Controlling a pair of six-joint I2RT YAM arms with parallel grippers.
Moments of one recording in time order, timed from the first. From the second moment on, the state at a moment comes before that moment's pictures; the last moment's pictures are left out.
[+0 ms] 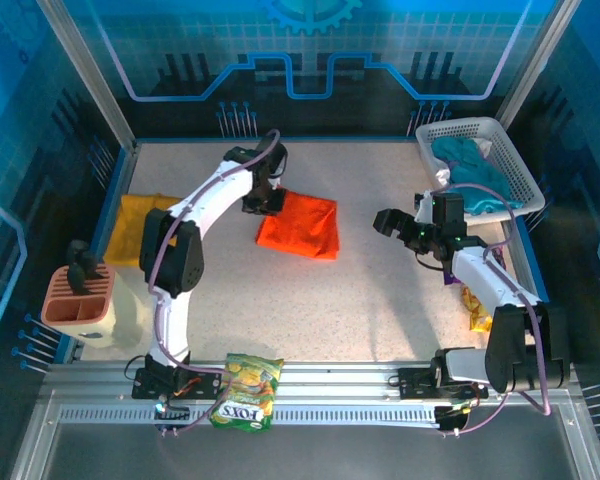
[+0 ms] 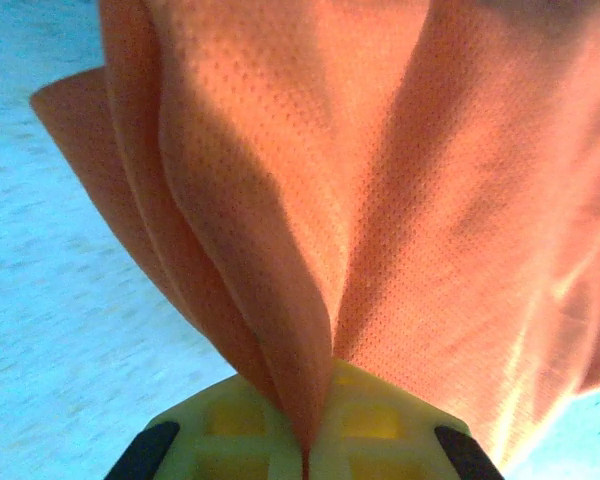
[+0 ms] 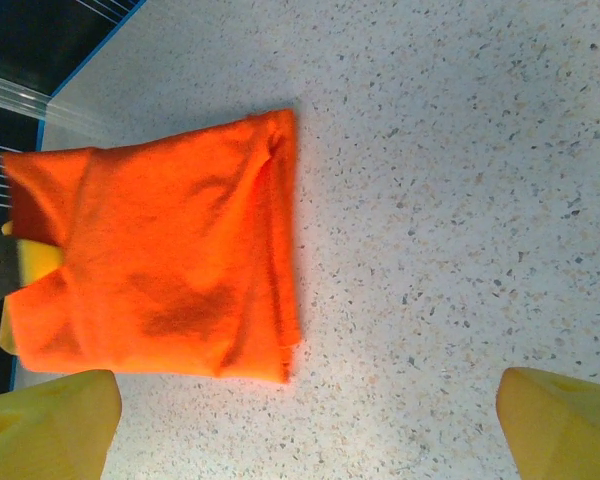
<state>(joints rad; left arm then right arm) -0.38 2.05 1.85 -1.11 -0.01 -0.30 0.04 1.31 0.75 -0.20 -0.49 0.53</state>
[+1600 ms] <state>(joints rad) -0.11 1.72 1.89 -1.49 -0.44 -0.06 0.02 1.41 0.71 -0.03 -0.67 0.64</state>
